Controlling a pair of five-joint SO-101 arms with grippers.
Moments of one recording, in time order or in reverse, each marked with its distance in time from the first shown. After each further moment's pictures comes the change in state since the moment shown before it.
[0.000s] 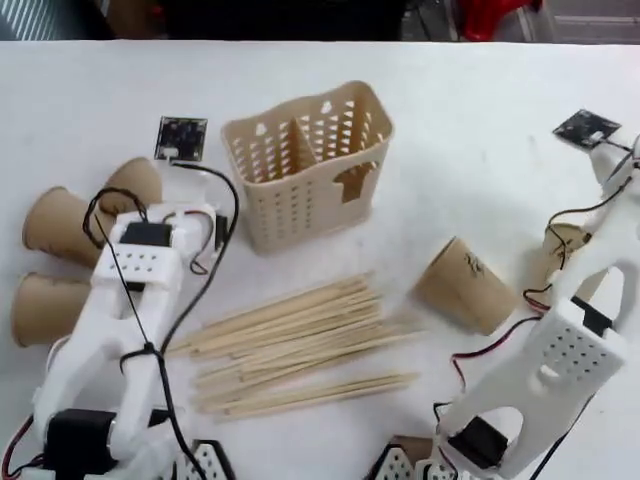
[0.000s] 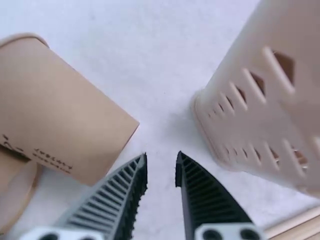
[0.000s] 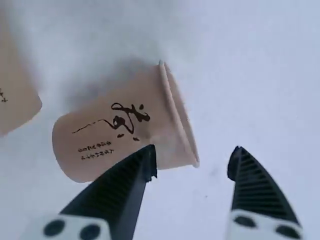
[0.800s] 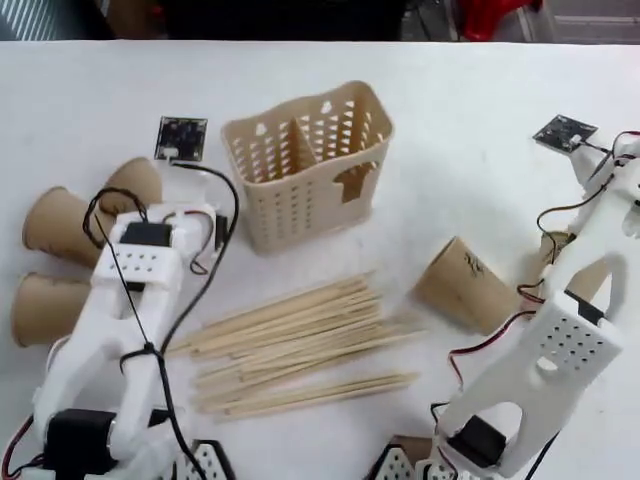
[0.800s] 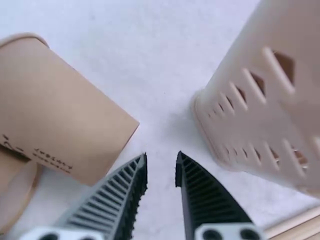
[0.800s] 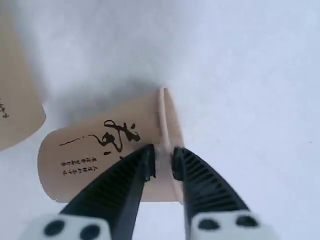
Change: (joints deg) left arm 0.0 0.0 0.0 0.0 0.0; right arm -1.8 4.0 -0.4 -0.4 0.8
